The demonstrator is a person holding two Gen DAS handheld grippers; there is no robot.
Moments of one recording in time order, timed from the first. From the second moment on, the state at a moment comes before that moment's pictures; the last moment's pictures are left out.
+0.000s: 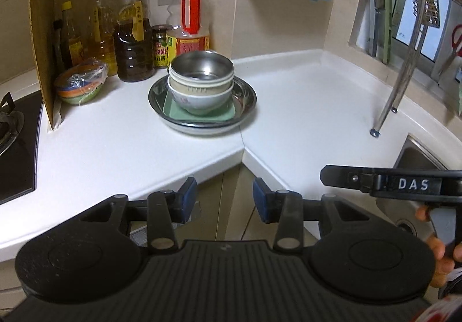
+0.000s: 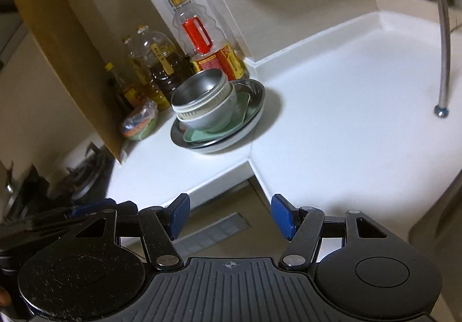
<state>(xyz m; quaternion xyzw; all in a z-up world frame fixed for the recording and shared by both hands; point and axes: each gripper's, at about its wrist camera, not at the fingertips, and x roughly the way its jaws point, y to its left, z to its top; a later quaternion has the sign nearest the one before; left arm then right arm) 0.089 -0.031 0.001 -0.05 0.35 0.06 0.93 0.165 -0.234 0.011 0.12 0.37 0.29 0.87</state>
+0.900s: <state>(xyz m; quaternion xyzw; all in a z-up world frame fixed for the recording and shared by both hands) 0.059 -0.026 -0.016 -0.07 0.38 0.03 0.92 0.120 -0.217 -0.008 0.07 0.39 0.27 0.88</state>
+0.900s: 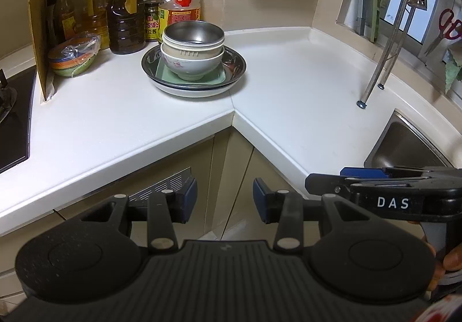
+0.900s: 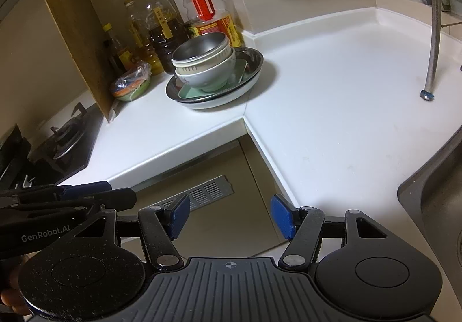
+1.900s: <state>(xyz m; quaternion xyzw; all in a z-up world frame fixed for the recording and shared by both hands) 0.058 -0.027 -0.014 -0.07 0.38 0.02 0.92 0.113 -0.219 -0.004 0.06 0.38 0.27 0.88</state>
